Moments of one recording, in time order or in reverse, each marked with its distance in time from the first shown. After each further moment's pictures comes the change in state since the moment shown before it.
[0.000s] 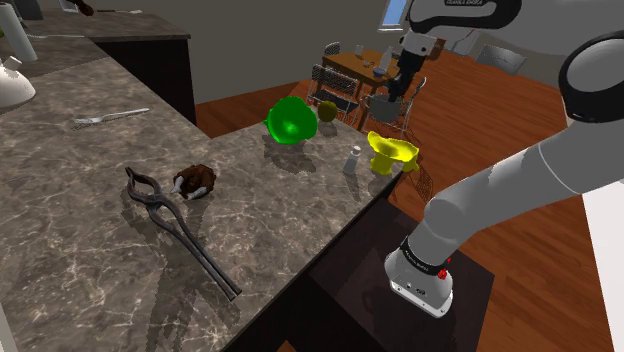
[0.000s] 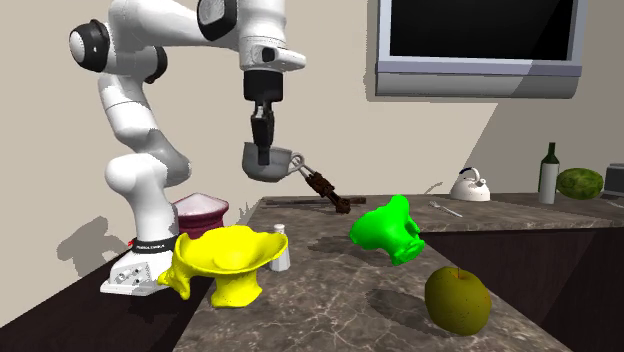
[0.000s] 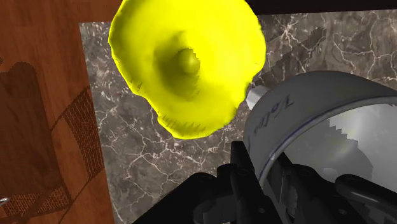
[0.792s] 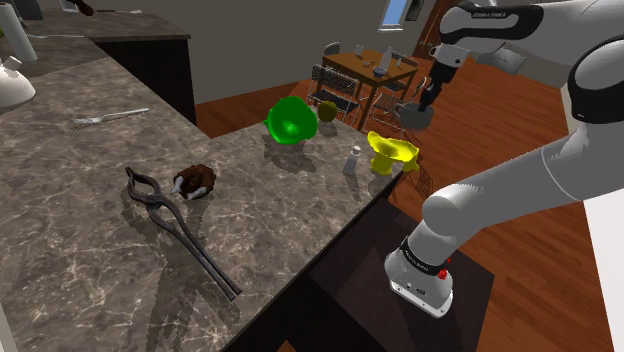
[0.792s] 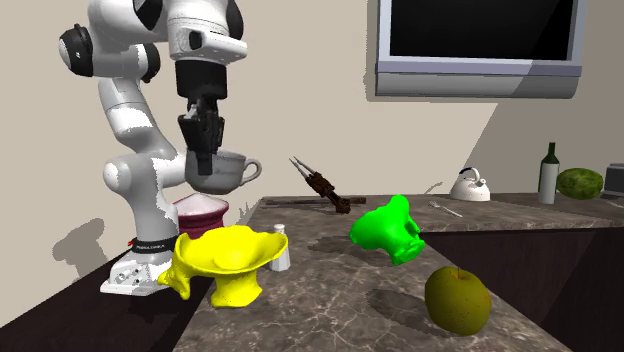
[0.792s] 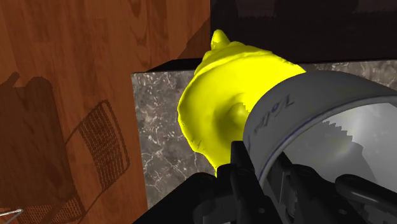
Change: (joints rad) arm -0.089 -0.050 -0.148 -0.038 -0.088 -0.002 -0.202
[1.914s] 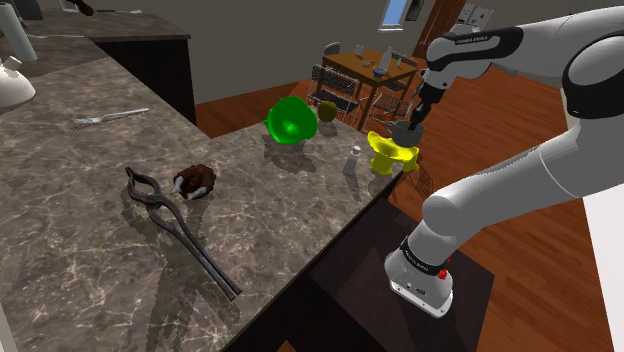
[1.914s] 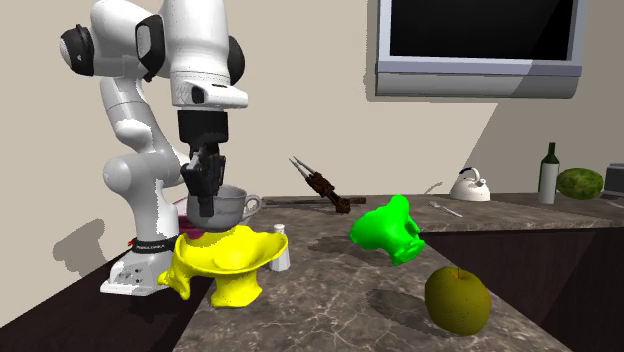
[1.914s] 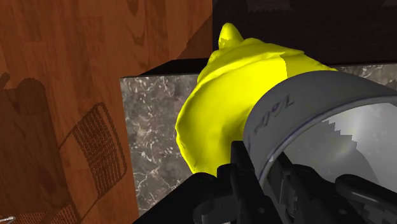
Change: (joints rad) arm -0.005 0.029 -0.031 -0.158 -0.009 0.186 -0.011
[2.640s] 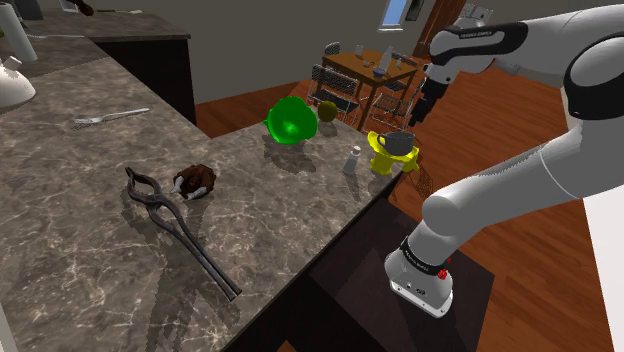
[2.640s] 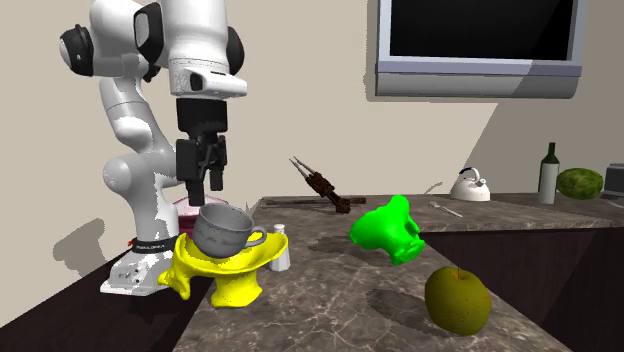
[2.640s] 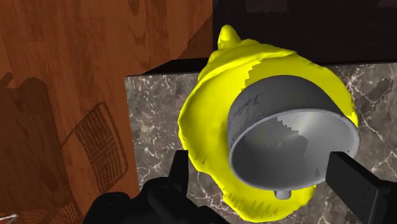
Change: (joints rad) arm 0.000 -0.009 0.006 0.037 0.001 -0.043 0.000
